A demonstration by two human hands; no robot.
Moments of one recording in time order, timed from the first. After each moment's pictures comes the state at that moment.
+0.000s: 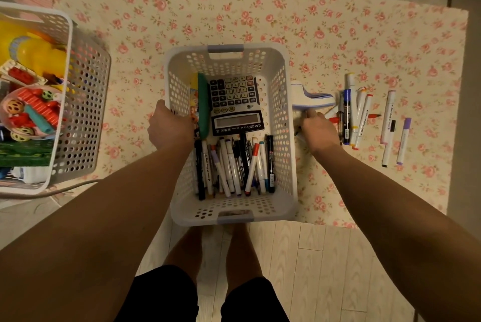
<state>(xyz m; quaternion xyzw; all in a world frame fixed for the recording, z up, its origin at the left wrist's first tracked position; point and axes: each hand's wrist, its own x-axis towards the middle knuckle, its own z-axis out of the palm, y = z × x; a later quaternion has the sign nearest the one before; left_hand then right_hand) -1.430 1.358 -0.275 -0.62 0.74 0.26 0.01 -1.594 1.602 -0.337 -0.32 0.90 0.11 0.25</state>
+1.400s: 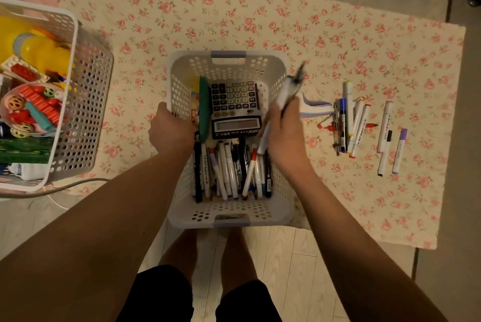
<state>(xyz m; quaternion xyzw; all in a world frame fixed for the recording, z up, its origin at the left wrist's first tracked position) -1.431 1.358 -0.273 -0.62 0.74 0.26 0.00 -1.524 1.522 -0.222 -0.06 0.81 -0.51 0.29</state>
